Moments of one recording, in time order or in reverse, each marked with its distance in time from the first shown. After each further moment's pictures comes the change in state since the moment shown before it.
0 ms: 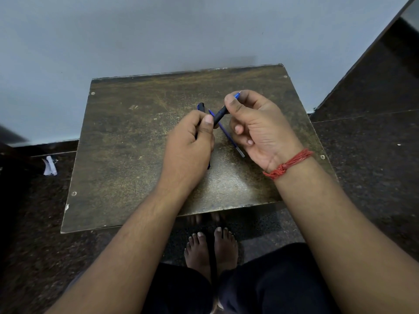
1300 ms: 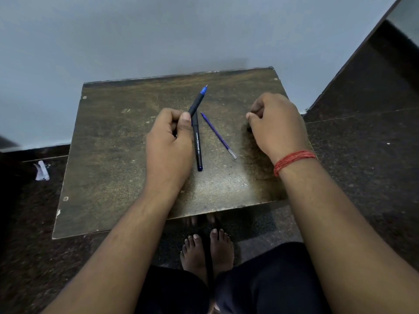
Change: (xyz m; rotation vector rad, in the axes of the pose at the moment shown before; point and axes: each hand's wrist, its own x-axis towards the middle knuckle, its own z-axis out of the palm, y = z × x) left_hand 0.004 -0.003 -0.008 0.084 0.170 -0.033; right_hand 0.002 -0.015 -0.037 -1.439 0.421 -0.268
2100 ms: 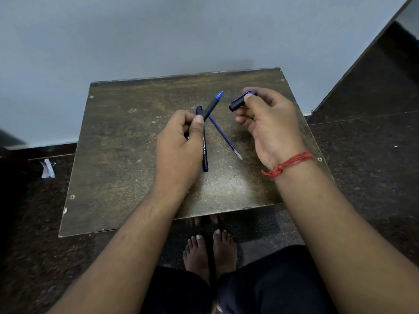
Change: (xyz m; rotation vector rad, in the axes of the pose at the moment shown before) left_hand -0.001 0.000 0.002 -0.001 -0.052 0.001; right_hand -0.004 -0.031 0.013 1.305 -0.050 0.321
